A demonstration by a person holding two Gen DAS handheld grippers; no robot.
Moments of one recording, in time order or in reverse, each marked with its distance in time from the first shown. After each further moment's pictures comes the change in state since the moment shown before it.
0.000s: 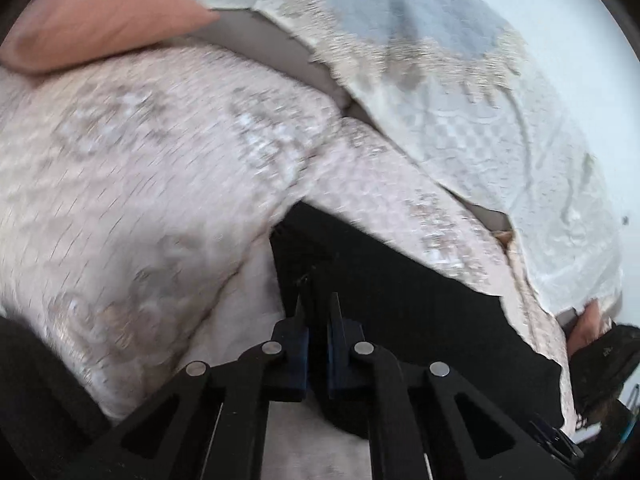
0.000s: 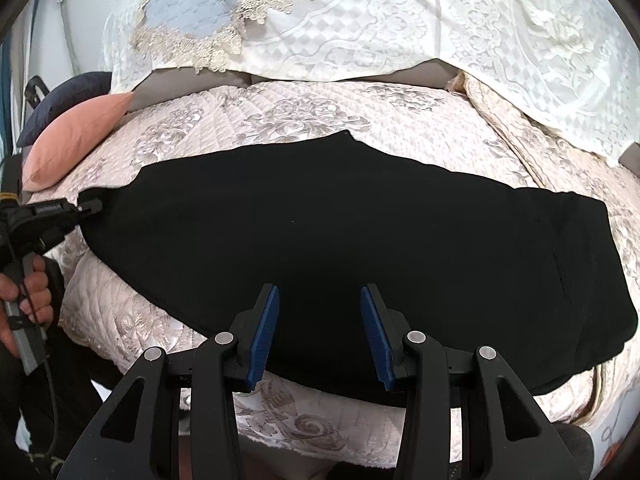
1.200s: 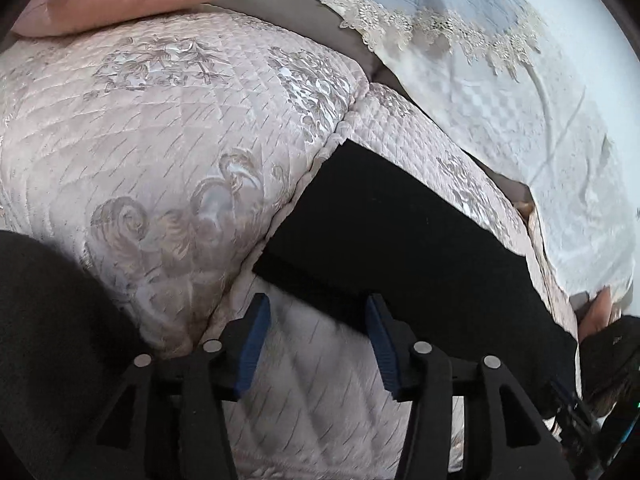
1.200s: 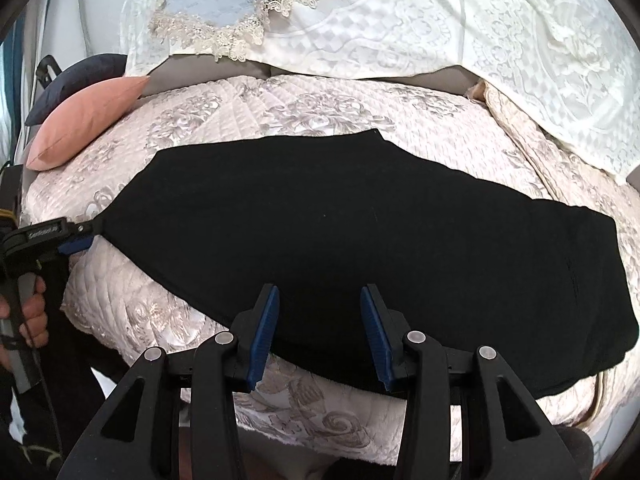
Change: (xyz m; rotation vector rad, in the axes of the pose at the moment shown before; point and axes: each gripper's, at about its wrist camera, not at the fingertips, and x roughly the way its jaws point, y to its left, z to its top) left arm -0.003 0.030 -0.038 -0.050 0.107 0.082; right arm 0.002 0.027 0.000 -0.080 0.018 0.012
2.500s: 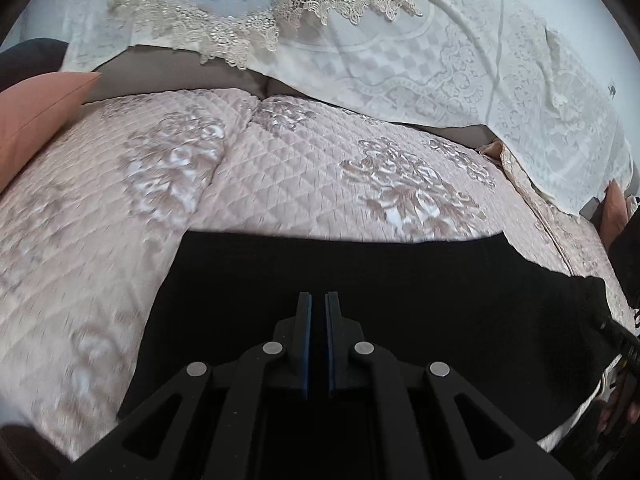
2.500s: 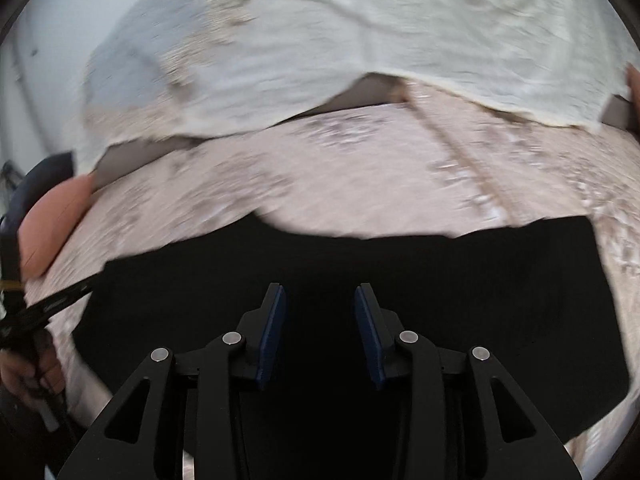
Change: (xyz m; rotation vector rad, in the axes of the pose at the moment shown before) left arm 0.036 -0.121 0.033 0.413 -0.026 0.030; right arm 0.013 -0.085 0.040 0.231 -0.076 0.036
